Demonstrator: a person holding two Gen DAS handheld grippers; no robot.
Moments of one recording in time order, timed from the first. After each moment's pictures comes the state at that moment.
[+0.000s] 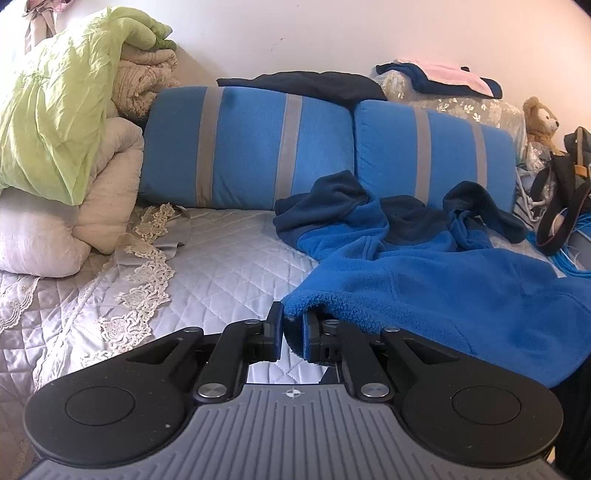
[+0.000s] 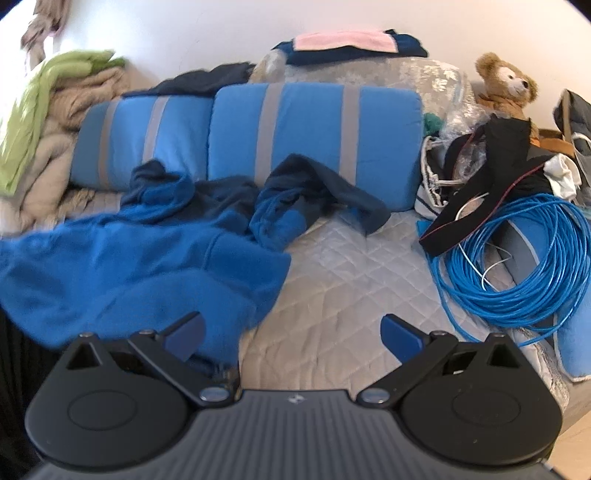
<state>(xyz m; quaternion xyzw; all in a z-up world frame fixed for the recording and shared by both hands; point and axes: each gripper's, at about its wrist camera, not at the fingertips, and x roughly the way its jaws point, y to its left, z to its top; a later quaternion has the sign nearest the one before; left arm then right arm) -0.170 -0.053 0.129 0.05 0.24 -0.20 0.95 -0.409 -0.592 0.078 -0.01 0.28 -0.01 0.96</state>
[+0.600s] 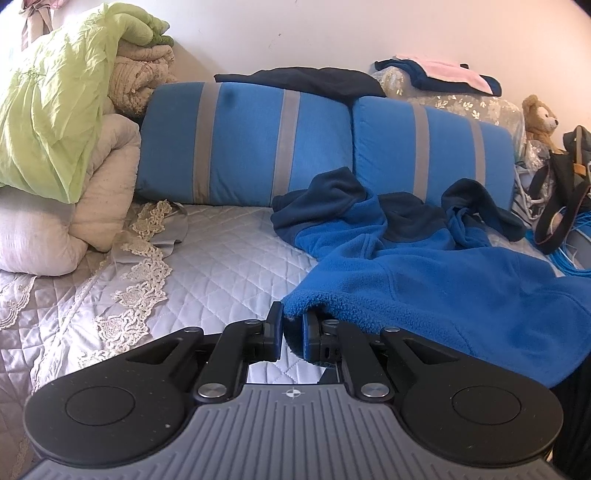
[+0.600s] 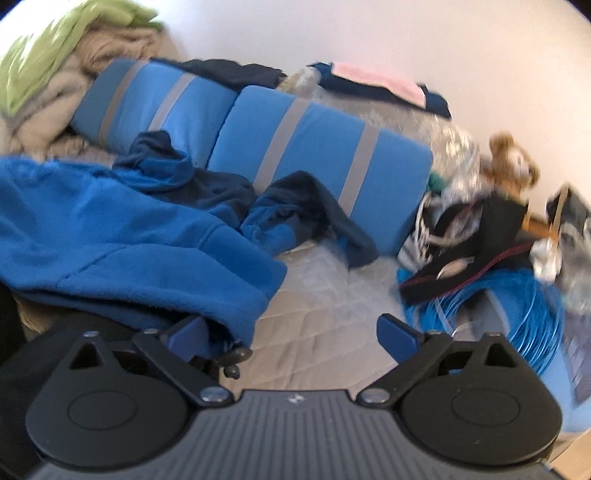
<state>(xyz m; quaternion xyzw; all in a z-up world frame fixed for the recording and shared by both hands) -0.165 -0.051 0.130 0.05 0.25 -0.20 0.95 -0.397 -0.536 0.058 -0.17 0.23 -0.06 0.95</state>
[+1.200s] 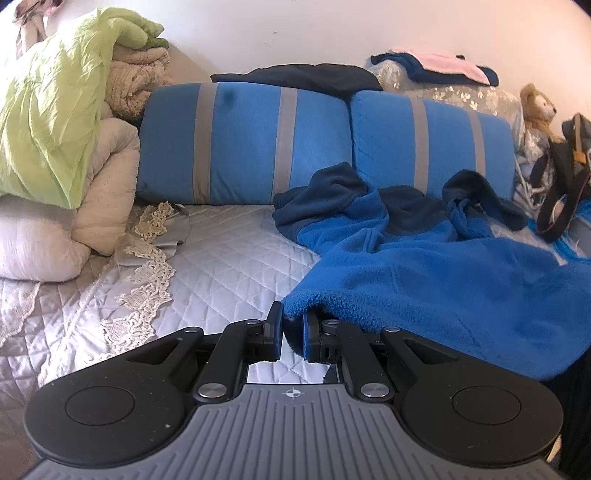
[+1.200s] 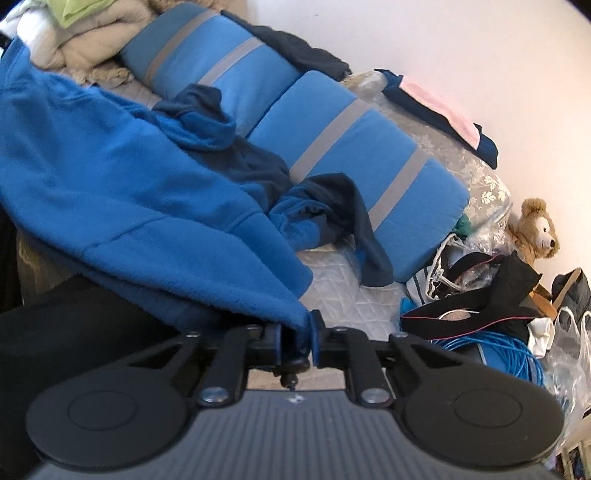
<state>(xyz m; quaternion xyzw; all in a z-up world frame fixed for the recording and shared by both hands) -0.167 -0.053 0.130 0.08 0.25 -0.20 0.94 -0.377 -0.494 0.055 -0.30 0.27 -0.02 0.91</state>
